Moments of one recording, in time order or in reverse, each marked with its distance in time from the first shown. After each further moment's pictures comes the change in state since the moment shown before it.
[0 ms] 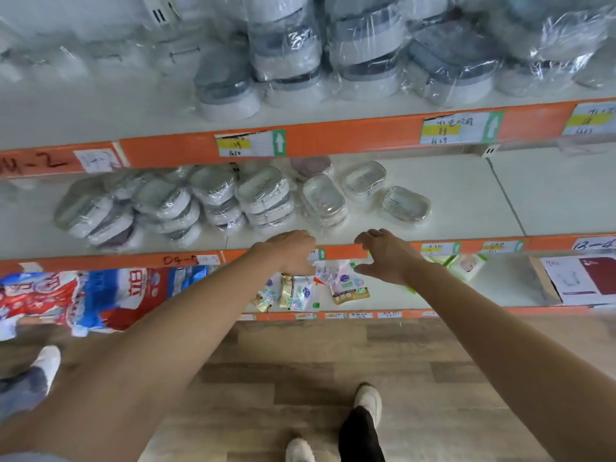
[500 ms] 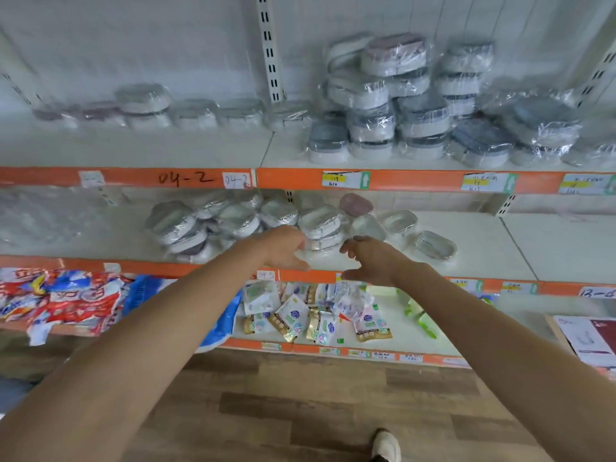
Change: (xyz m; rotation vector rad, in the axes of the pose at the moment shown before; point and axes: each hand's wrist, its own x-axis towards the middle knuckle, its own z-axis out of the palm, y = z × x) left_hand -0.197 -0.075 -0.034 -0.113 0.244 -0.044; right_hand -0.047 -0.178 -0.040 -0.076 0.064 -0.166
